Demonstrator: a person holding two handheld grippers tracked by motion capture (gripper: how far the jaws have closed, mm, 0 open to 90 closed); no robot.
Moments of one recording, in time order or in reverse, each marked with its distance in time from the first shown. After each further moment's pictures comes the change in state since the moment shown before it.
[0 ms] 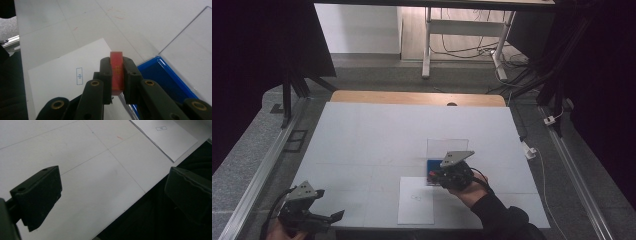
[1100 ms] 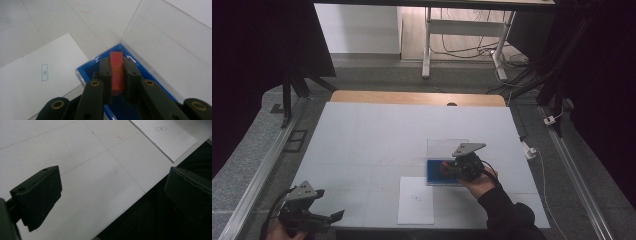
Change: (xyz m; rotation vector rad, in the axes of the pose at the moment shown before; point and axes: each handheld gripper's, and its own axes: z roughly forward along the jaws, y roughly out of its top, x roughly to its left) left arm 0.000 0.000 0.000 -0.002 0.000 -0.001; right arm -0.037 -0.013 -0.009 0.010 -0.113 0.081
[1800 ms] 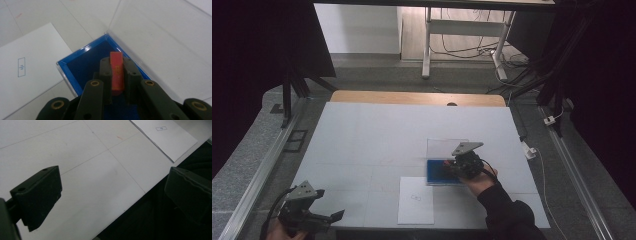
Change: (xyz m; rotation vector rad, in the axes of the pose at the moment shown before) left arm 0.000 0.000 0.000 0.001 -0.001 -0.002; right arm -0.011 -0.006 0.013 0.062 -0.051 -0.008
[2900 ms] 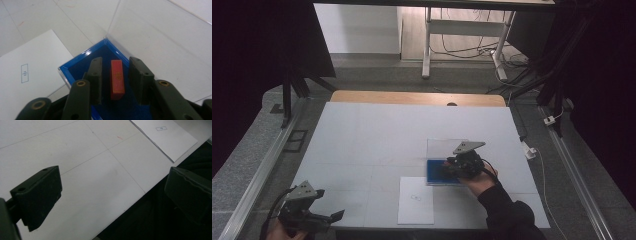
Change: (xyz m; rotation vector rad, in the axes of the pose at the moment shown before) left arm 0.000 0.000 0.000 0.000 0.000 0.000; right arm 0.001 0.002 -0.005 -0.038 0.000 0.039
